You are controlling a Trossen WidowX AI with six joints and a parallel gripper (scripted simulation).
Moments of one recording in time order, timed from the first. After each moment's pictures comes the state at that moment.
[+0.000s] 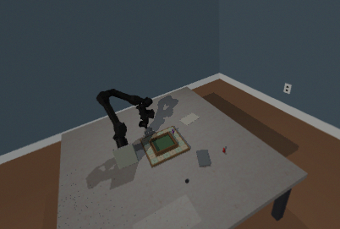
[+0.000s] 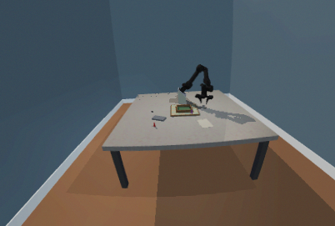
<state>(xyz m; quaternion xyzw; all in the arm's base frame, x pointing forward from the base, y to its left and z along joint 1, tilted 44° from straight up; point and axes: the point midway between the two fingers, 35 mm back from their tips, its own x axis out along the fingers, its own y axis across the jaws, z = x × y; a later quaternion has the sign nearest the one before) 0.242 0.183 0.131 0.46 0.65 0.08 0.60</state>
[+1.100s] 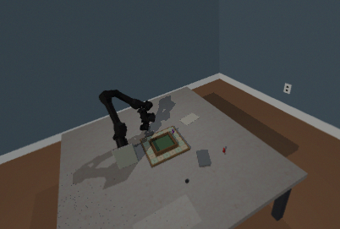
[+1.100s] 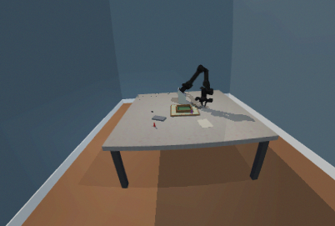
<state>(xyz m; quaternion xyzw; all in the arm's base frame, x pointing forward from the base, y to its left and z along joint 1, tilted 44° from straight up) 0.246 0.206 0.106 0.46 0.65 0.08 0.60</state>
